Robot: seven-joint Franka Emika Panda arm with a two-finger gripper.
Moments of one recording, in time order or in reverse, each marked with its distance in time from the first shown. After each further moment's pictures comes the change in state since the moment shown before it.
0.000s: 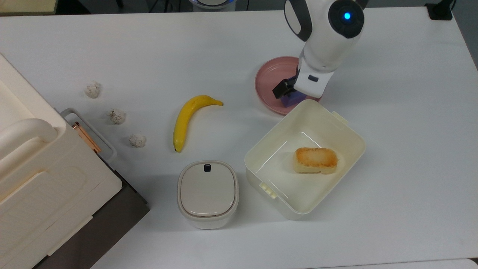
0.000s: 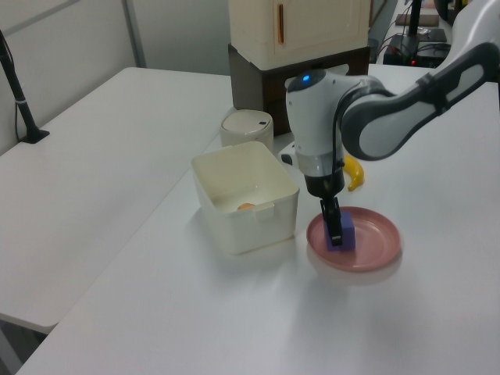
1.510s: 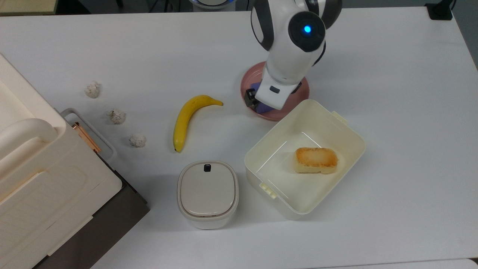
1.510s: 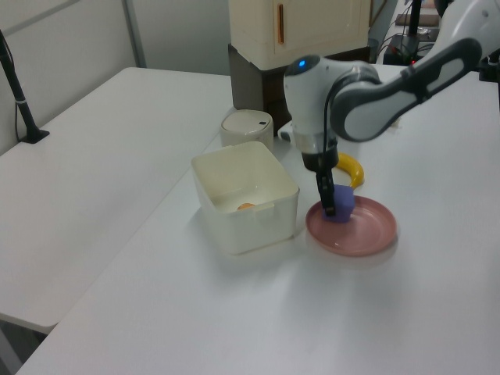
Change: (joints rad) arm -0.120 -0.010 -0.018 0.018 -0.059 -0.028 -0.037
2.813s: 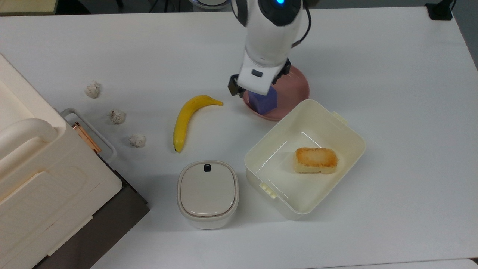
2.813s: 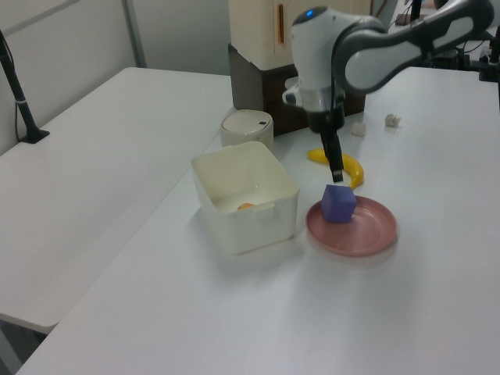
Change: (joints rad) arm -0.069 -0.069 0.014 0.040 0.051 -0.118 -0.165
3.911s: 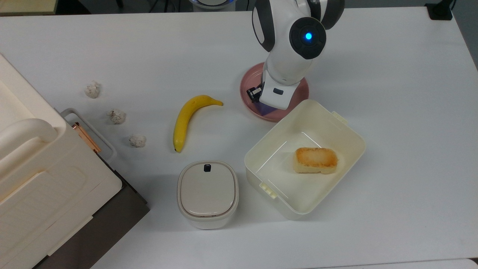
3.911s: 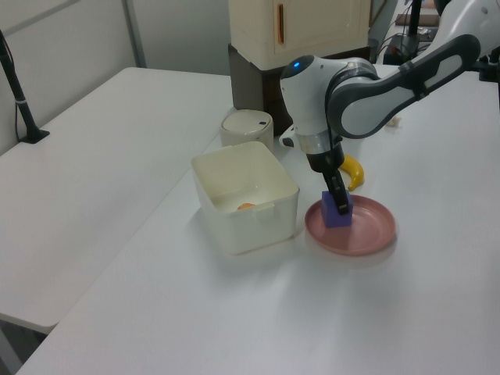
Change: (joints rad) arm 0.070 0.090 -0.007 -0.009 -0.044 0.009 0.001
